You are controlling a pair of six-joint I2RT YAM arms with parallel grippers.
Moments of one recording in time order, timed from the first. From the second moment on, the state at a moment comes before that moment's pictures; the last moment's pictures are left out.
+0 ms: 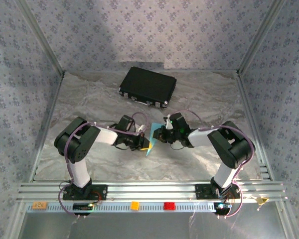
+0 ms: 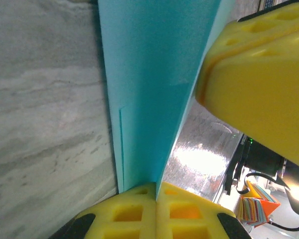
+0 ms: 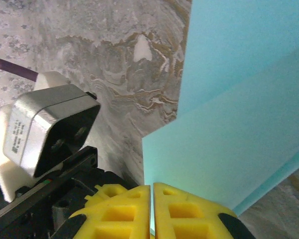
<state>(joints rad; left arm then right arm) -0.62 1.82 0.70 0.17 0.83 -0.72 0.60 1.71 0.65 0.35 -0.52 0.93</state>
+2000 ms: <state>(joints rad) -0.64 1.75 0.76 -0.06 0.77 -0.67 0.60 1.79 0.74 0.21 -0.49 0.88</state>
